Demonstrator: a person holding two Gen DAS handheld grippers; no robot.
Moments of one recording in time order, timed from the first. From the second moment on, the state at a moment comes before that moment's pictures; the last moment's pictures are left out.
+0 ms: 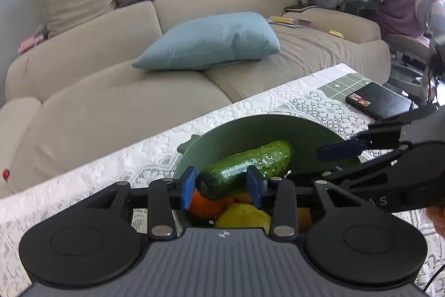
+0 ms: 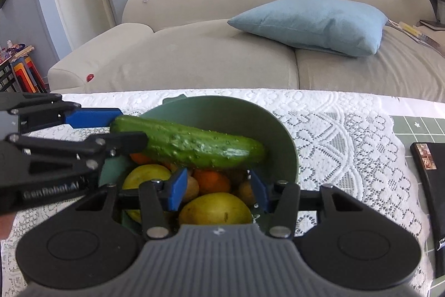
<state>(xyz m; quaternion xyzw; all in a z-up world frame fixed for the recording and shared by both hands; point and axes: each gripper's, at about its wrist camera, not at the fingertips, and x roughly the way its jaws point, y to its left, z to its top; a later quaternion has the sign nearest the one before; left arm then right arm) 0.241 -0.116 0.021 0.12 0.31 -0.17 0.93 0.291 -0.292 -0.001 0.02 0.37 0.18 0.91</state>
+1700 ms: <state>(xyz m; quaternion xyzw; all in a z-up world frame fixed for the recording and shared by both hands) 0.059 -0.049 0.045 0.02 0.20 0.07 0.98 0.109 -0.261 0.040 0.01 0.22 0.18 0.96</state>
